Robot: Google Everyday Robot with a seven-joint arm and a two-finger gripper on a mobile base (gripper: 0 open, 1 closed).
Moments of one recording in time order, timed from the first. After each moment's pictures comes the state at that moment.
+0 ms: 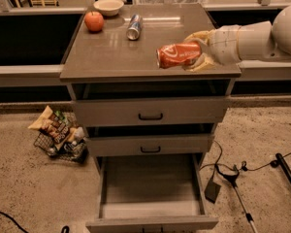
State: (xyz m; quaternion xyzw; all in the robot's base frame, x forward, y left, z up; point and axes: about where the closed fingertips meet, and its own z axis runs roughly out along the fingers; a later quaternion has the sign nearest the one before) arm 0.670 -0.138 0.907 -0.69 0.49 -0.01 0.53
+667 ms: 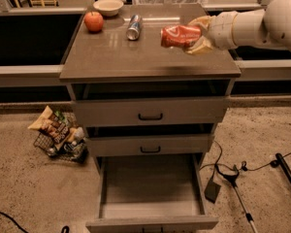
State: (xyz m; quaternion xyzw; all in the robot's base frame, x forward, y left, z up) arm 0.740 -0.154 0.919 -0.63 0.55 -0.02 0.55
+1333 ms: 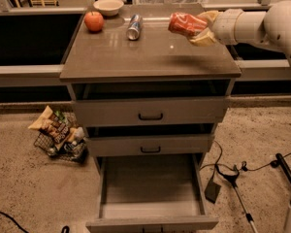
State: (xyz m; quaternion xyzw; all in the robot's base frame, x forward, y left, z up) arm 0.801 -0.191 0.920 -0.54 0.59 0.00 0.60
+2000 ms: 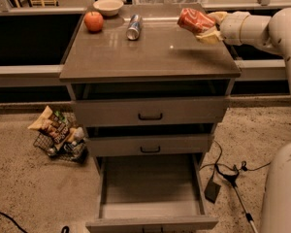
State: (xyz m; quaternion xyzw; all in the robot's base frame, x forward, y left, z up) arm 0.837 -0.224 0.909 -0.47 0.62 0.04 0.63
